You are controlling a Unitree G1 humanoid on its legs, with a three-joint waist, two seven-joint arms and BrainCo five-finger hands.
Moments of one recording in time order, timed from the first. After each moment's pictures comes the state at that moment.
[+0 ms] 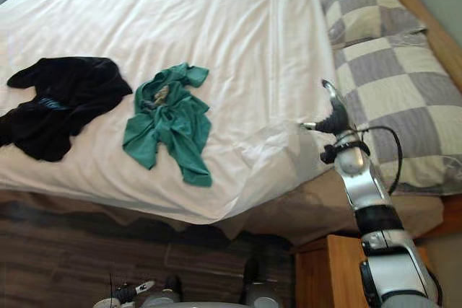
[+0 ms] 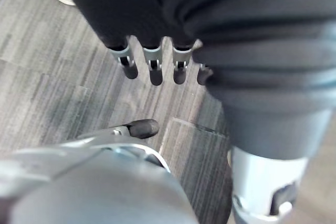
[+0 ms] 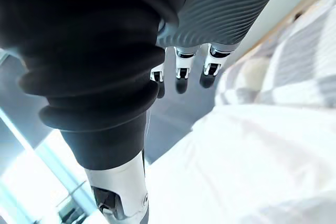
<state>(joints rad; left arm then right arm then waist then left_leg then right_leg) 0.11 0.21 0.07 1.02 -0.19 0.11 0.04 -0.56 -0.60 0.13 0.47 -0.18 -0.15 -0.11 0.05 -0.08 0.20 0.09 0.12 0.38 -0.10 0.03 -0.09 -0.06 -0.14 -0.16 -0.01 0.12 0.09</state>
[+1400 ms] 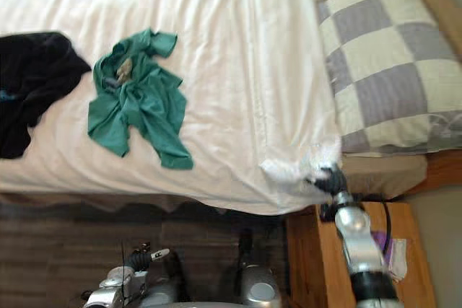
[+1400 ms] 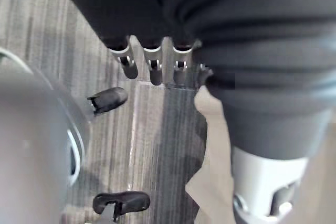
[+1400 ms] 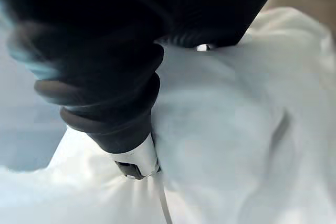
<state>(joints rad) 0.03 0.17 0.01 0.92 -0.14 0.05 -0.02 0.07 -0.35 -0.13 0.21 0.16 0.07 -0.06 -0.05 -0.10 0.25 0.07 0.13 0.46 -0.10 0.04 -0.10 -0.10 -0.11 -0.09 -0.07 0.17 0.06</state>
